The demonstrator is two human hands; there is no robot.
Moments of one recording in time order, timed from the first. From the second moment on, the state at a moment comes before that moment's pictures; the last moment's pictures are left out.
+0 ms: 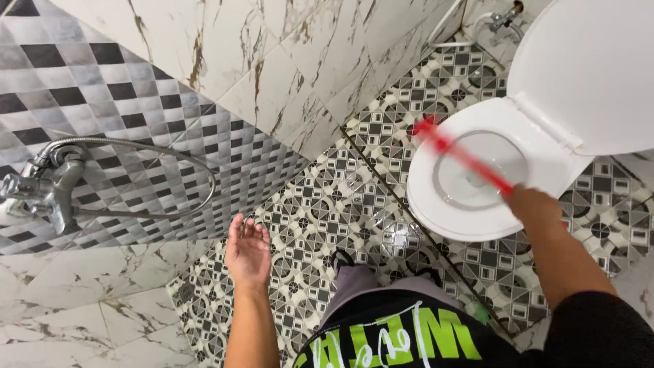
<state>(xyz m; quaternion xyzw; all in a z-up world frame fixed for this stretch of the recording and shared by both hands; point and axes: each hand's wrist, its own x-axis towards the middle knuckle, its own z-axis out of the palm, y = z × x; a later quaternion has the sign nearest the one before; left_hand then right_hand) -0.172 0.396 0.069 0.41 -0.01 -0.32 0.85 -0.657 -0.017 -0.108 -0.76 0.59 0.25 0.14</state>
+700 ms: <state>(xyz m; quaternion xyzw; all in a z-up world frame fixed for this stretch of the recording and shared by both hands) -0.229 0.239 0.055 0.38 -0.17 -0.60 0.68 -0.657 -0.013 -0.150 -0.72 0.67 0.10 0.16</state>
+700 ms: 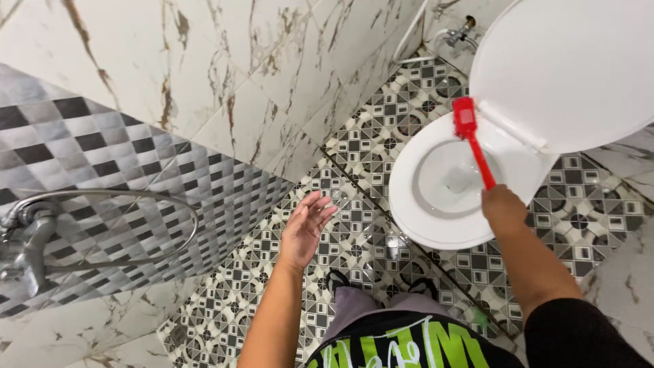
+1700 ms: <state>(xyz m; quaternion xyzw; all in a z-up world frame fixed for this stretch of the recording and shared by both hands) -0.010 -0.057 -0.007 0.26 -0.19 -0.79 0.52 -0.551 0.068 -0.130 -0.27 0.90 0.02 0.36</state>
